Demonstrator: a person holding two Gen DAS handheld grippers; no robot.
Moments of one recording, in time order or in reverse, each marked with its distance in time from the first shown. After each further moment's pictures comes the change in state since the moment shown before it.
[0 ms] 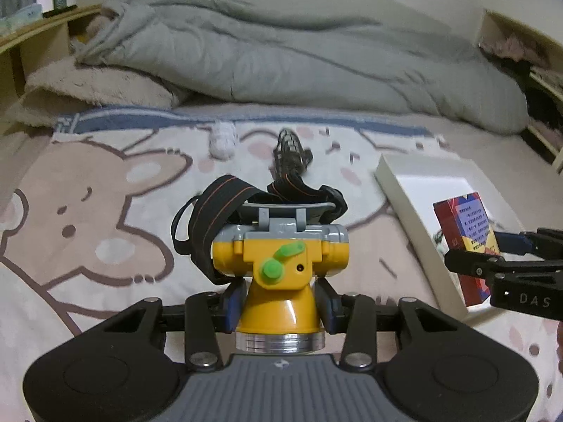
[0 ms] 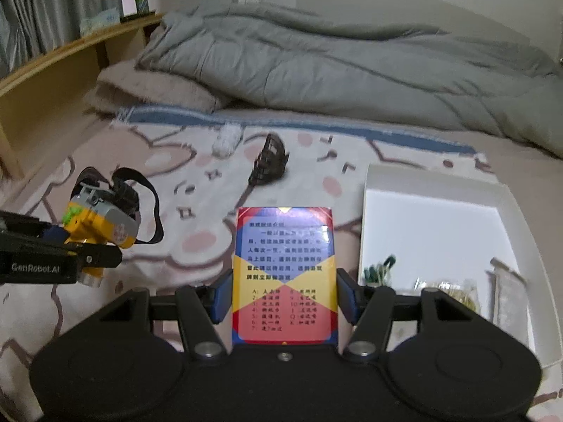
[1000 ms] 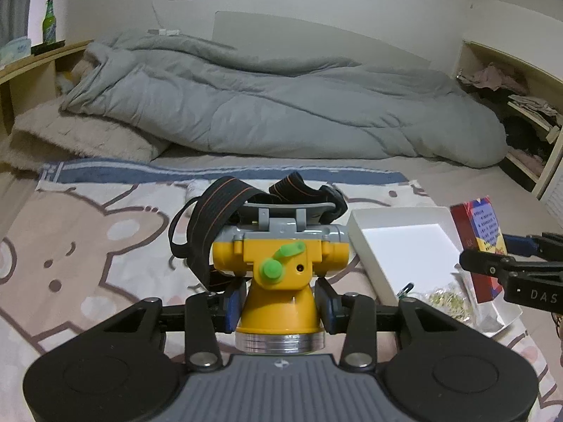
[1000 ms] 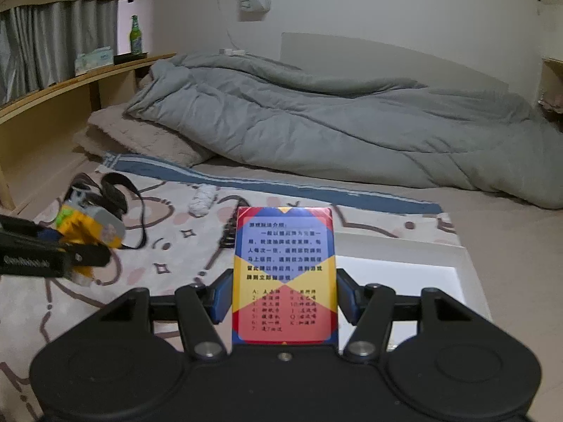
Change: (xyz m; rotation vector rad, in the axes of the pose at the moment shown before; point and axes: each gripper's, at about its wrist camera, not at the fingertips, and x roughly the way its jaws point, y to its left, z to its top) left arm -0.018 -0.030 0.038 0.018 -0.128 -0.058; right arm -0.045 -0.038 0.032 -0.028 -0.150 -0.068
